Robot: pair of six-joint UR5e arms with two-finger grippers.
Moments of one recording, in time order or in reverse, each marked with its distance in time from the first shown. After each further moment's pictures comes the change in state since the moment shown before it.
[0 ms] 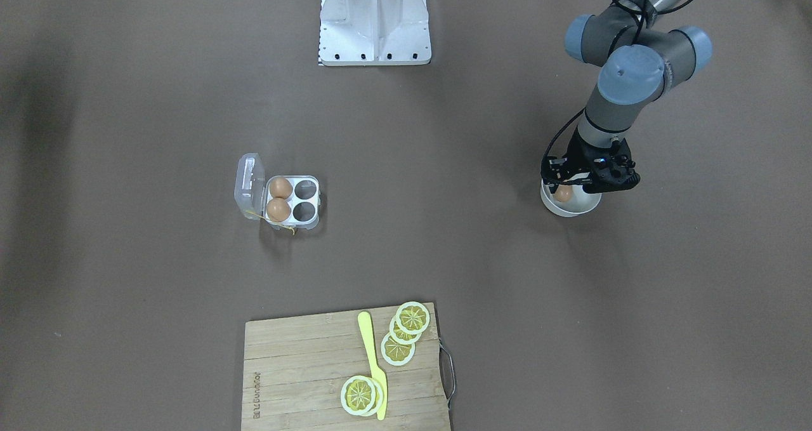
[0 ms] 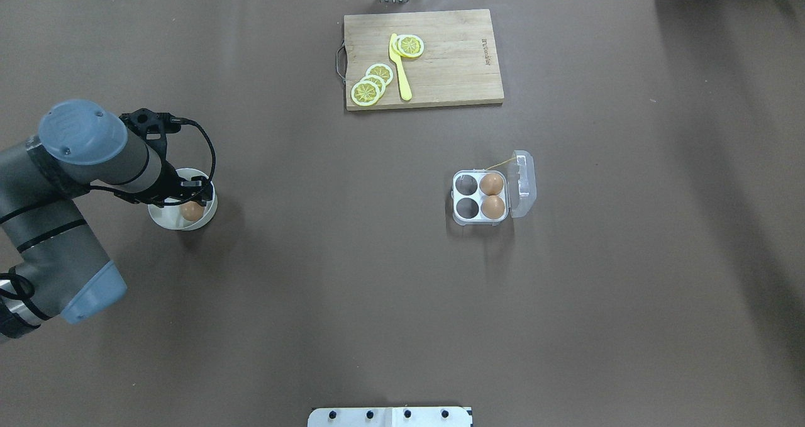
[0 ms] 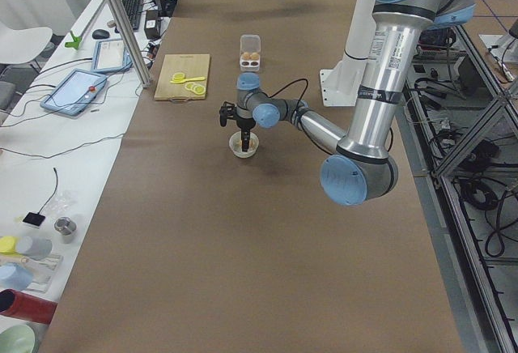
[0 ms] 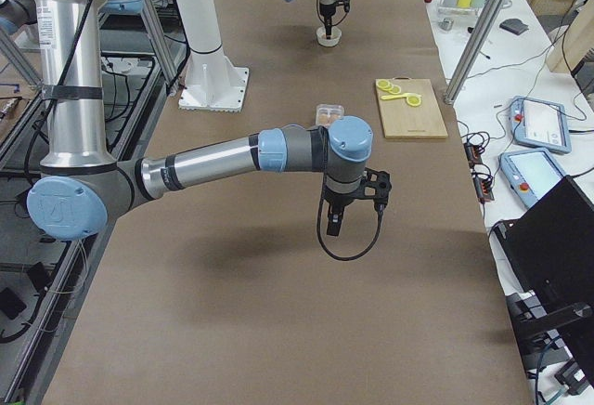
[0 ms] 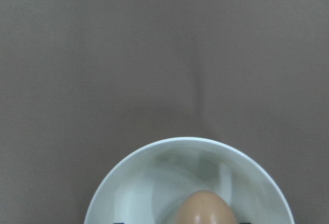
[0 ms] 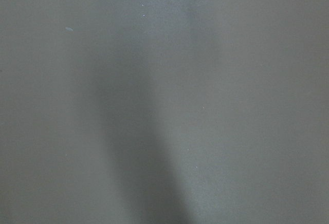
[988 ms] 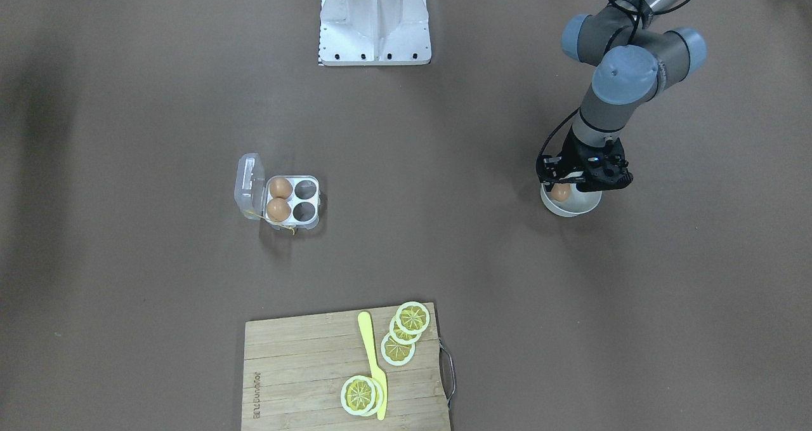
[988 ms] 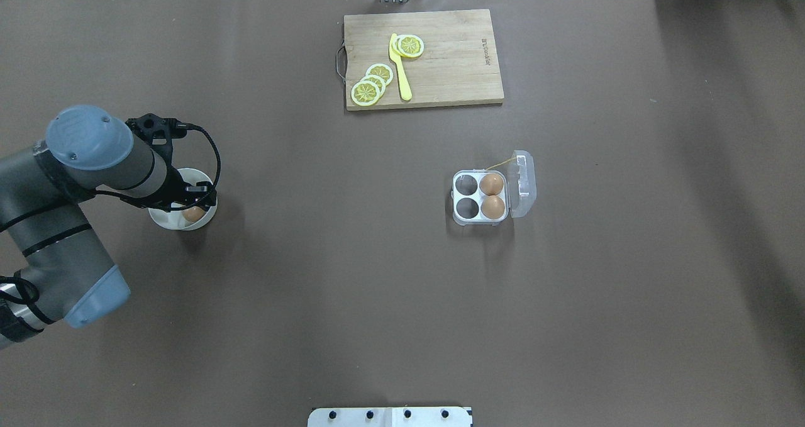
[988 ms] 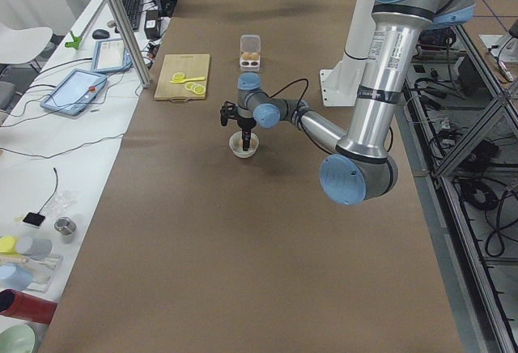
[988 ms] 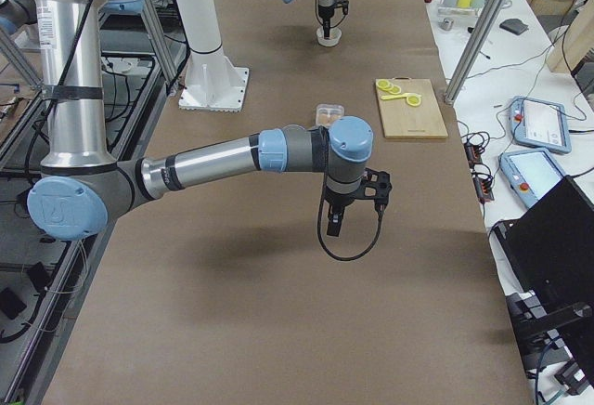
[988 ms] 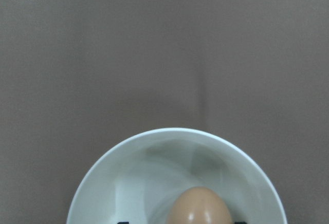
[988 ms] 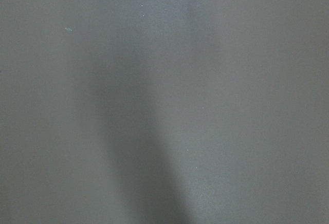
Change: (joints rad) left arm 0.015 -0.001 0.002 -0.008 -0.001 0.000; right arm 0.000 0.002 -0.001 0.001 -0.001 0.000
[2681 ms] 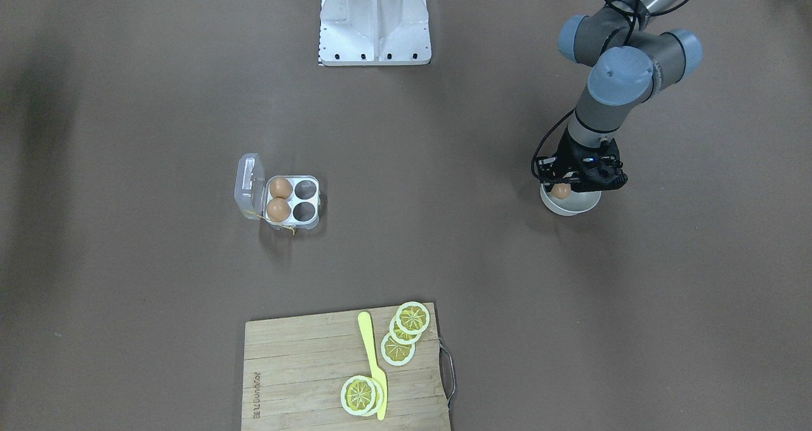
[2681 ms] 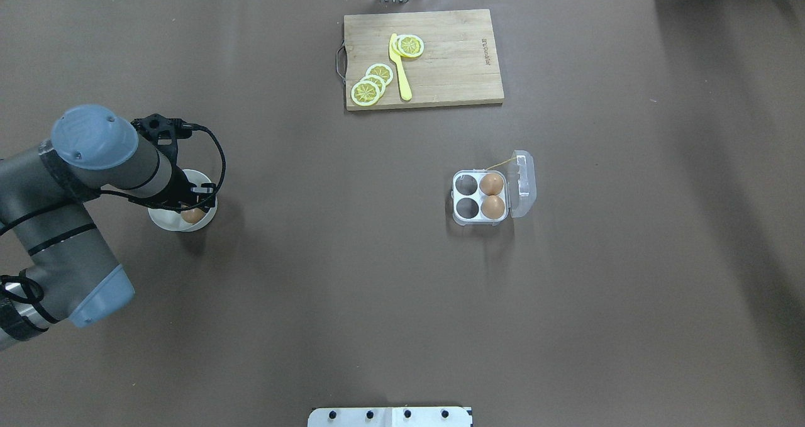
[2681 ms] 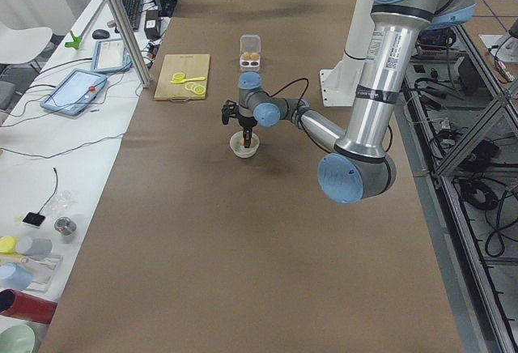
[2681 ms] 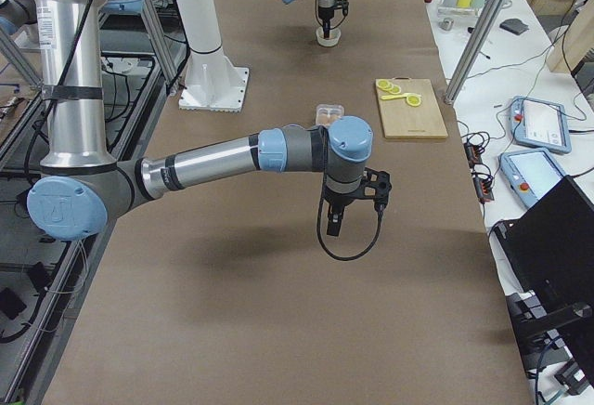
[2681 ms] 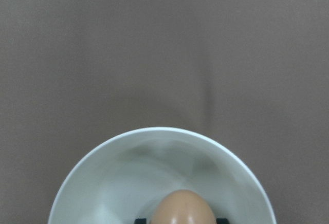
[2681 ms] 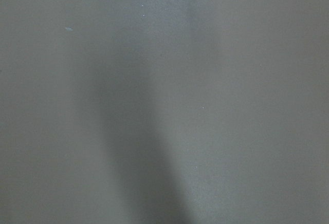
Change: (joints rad) left arm 0.001 -0.009 -0.002 -0.001 -0.010 0.000; right arm 0.000 -0.002 0.003 -0.001 0.000 0.000
